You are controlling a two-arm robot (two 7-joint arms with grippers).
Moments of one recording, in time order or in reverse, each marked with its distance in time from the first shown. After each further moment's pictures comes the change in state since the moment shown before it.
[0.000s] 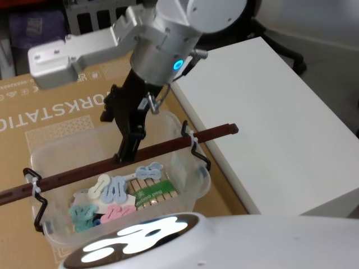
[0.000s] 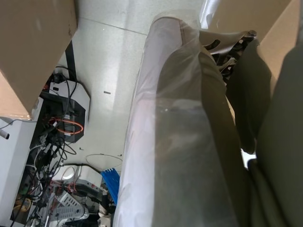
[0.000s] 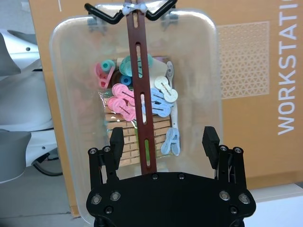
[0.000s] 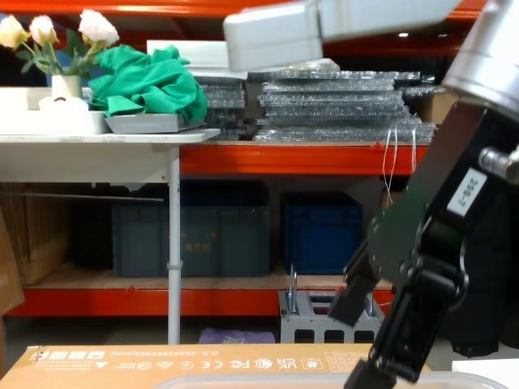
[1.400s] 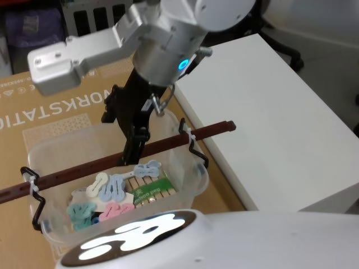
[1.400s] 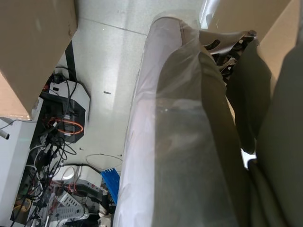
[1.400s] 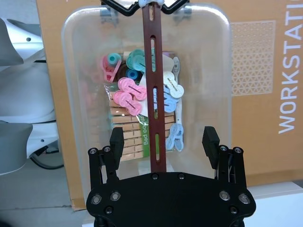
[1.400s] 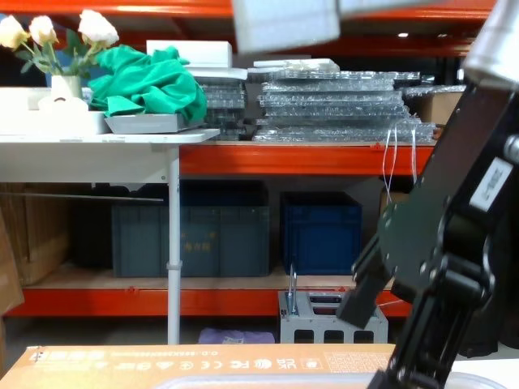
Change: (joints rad) left arm 0.000 0.000 0.000 0.000 0.000 0.000 0.000; right arm -0.025 0.022 0.031 -0.060 -0.015 -0.005 0.035
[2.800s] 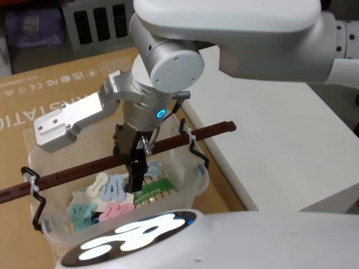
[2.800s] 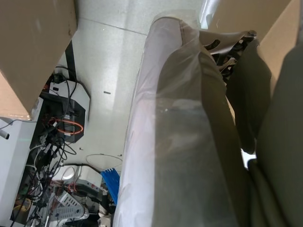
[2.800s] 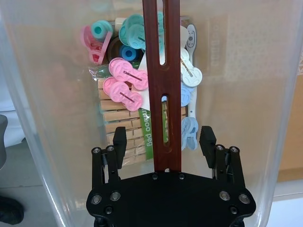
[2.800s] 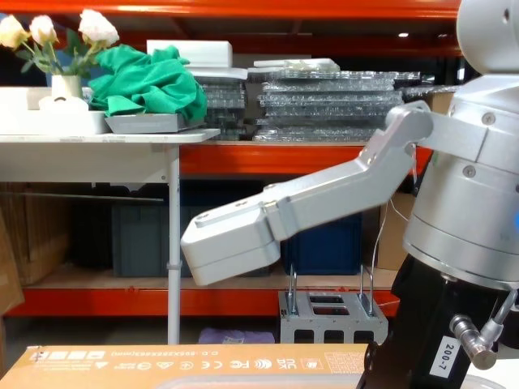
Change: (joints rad) left arm 0.000 0.000 0.000 0.000 0.000 0.000 0.000; right arm -0.027 -0.129 -0.172 0.122 -0.144 0.076 0.004
